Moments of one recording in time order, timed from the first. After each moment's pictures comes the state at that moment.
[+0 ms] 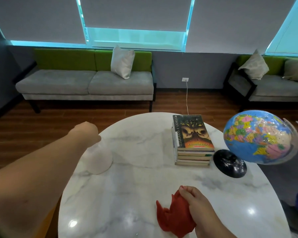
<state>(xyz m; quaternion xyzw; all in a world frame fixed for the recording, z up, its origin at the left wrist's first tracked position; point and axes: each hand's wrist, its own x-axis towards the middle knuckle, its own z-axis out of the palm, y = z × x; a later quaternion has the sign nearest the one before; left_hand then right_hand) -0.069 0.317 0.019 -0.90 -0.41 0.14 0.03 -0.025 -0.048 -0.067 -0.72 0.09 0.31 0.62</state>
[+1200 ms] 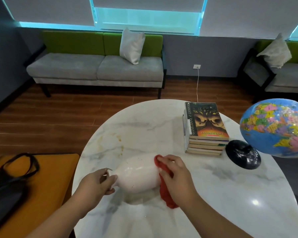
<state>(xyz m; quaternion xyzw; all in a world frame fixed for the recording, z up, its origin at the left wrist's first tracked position) -0.204 0.196 -0.053 -0.72 -0.44 -0.02 -0.54 -0.035 0.011 -0.072 -0.82 -0.31 0.15 0.47</state>
